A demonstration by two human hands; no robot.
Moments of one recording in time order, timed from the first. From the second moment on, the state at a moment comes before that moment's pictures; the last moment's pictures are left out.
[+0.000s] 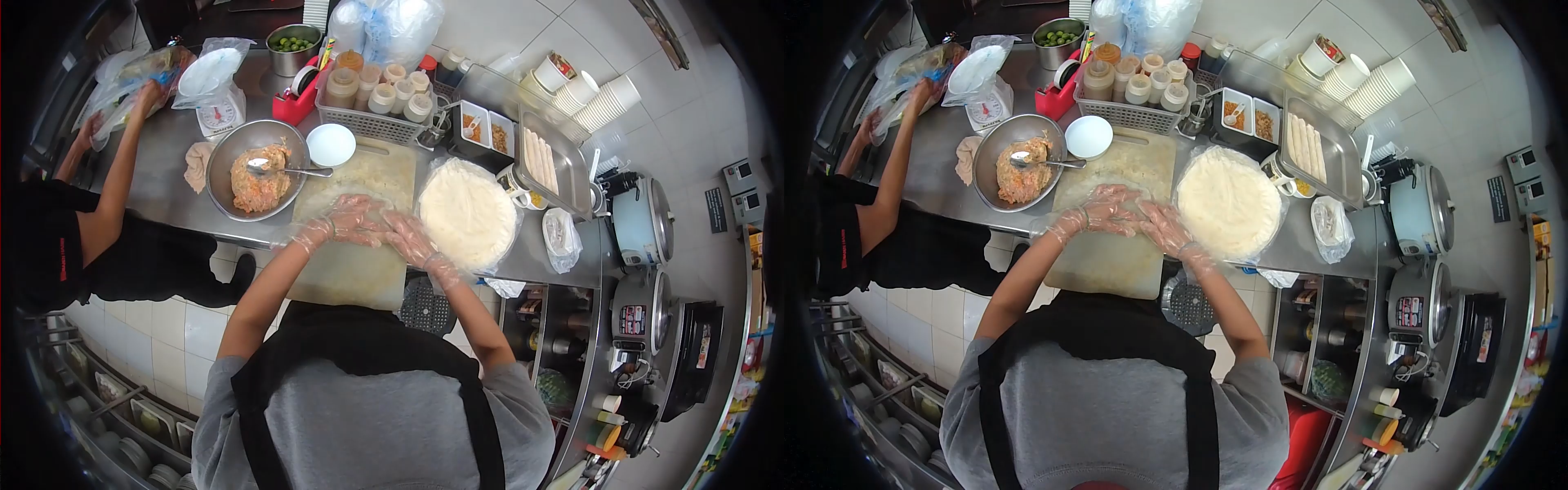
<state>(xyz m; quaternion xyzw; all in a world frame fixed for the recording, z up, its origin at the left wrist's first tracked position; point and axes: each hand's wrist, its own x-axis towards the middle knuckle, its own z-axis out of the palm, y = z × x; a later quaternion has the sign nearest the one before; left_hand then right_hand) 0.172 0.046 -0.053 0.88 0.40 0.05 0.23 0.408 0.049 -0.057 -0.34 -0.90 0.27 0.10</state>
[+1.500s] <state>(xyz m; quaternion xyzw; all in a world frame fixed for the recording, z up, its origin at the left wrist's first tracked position) 0.129 0.113 -0.017 0.73 0.68 0.08 0.00 0.386 -0.008 -0.062 -0.49 -0.84 0.15 0.20</state>
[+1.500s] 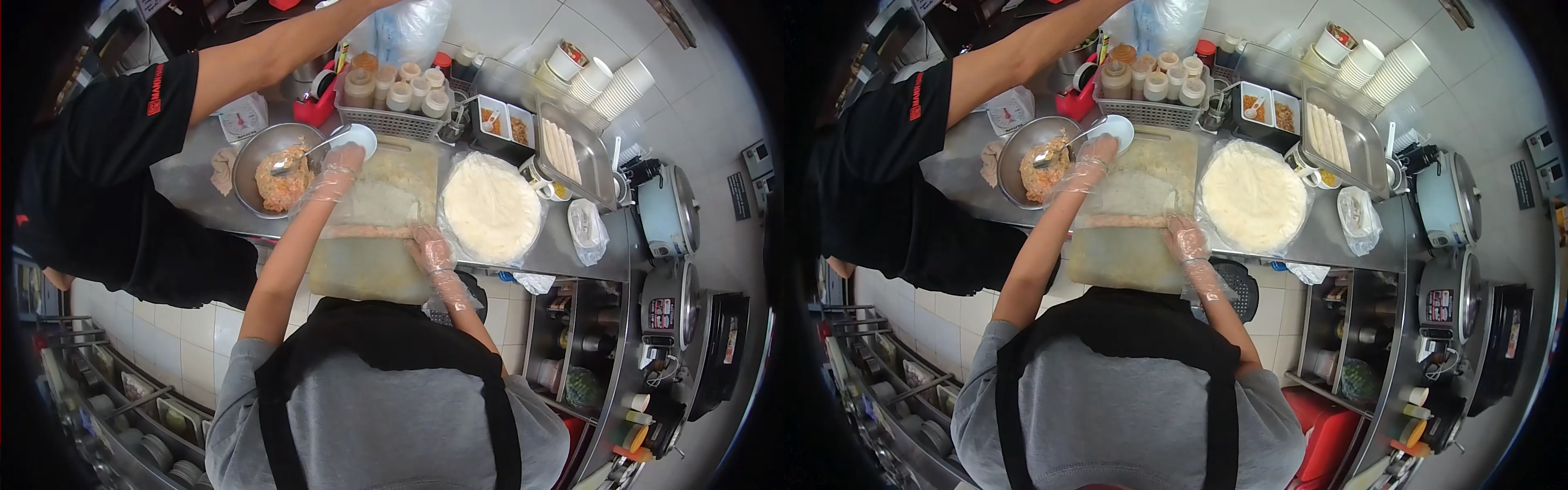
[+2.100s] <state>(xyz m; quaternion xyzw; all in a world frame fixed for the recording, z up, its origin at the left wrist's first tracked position) 0.090 -0.073 -0.057 0.73 0.62 0.27 0.08 0.386 -0.005 -0.055 -0.48 -0.82 0.18 0.23</state>
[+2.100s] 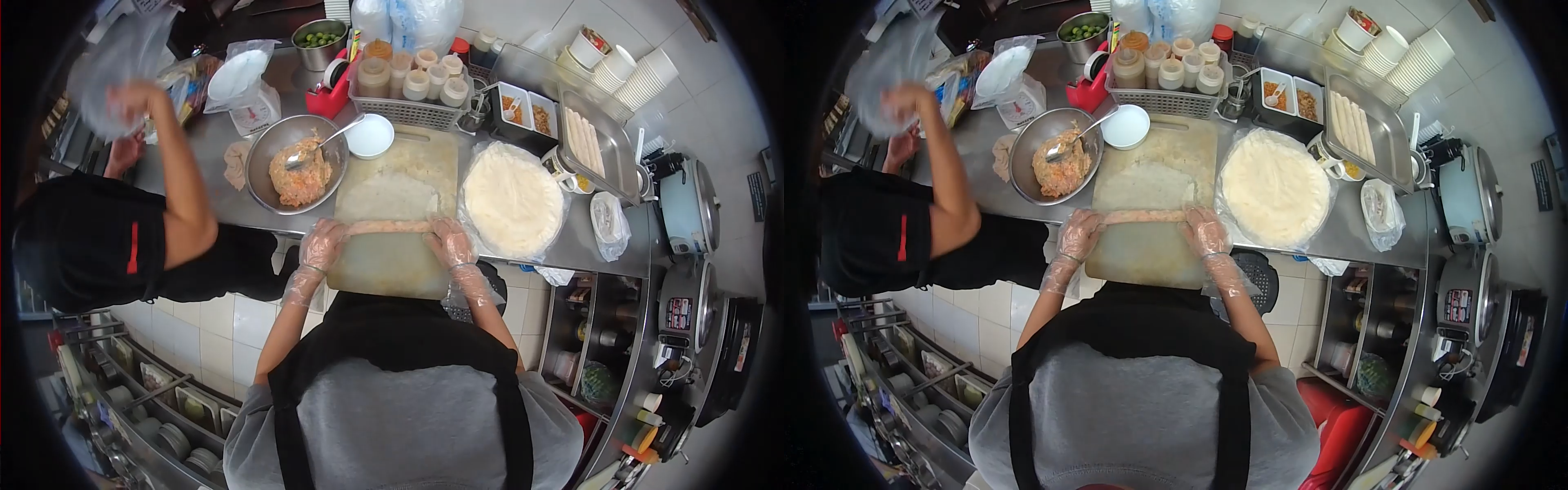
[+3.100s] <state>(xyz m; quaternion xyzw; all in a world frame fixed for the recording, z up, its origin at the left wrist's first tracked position) 0.087 -0.071 -0.085 0.74 0.60 0.30 0.03 0.385 -0.003 -0.052 -0.48 -0.83 0.18 0.24</state>
